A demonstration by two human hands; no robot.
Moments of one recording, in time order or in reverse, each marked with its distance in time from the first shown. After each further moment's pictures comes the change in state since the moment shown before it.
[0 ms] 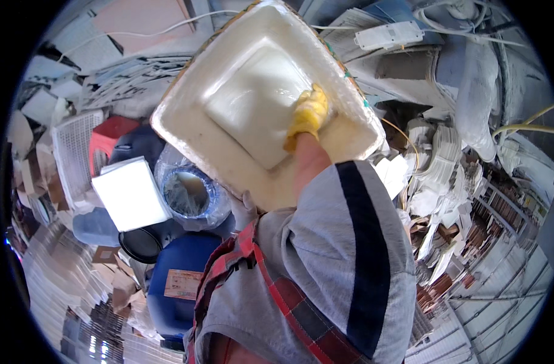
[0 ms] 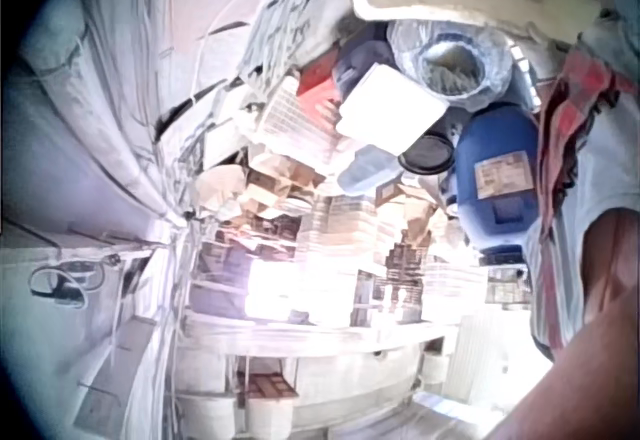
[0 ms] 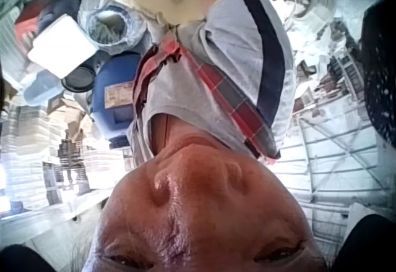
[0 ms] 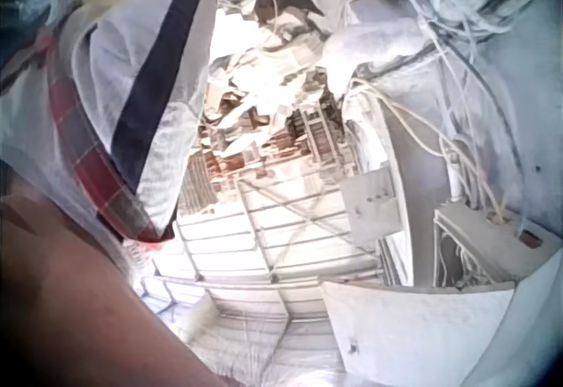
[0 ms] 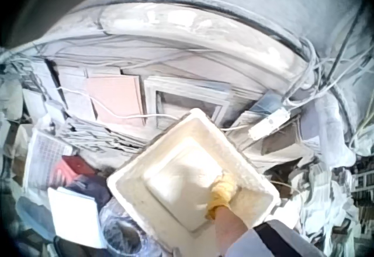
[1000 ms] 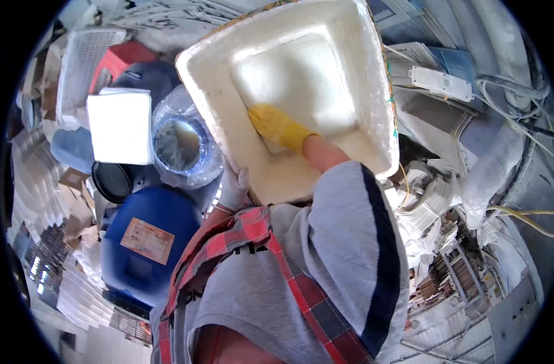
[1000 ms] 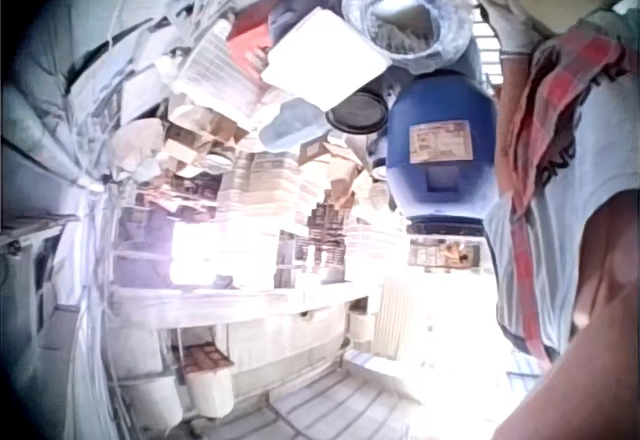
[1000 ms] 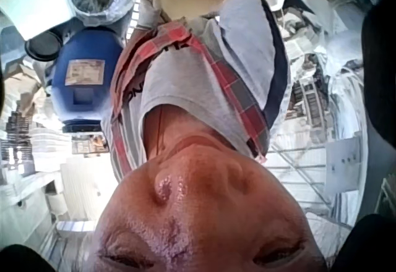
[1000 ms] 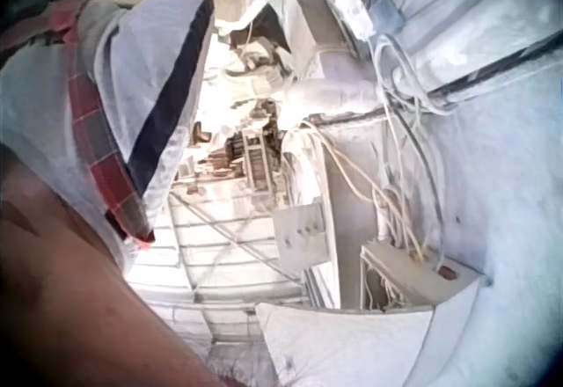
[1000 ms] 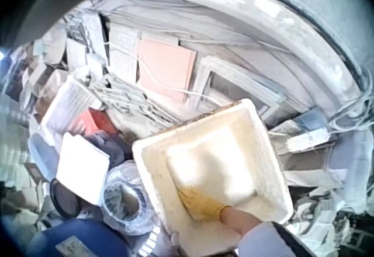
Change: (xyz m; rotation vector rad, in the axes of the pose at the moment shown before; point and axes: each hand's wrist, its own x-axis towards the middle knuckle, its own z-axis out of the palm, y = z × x) left_hand -0.003 -0.004 -0.007 0.041 -0.036 -0.085; right_hand -0.086 0.016 0.035 -0.444 -1.459 -1.376
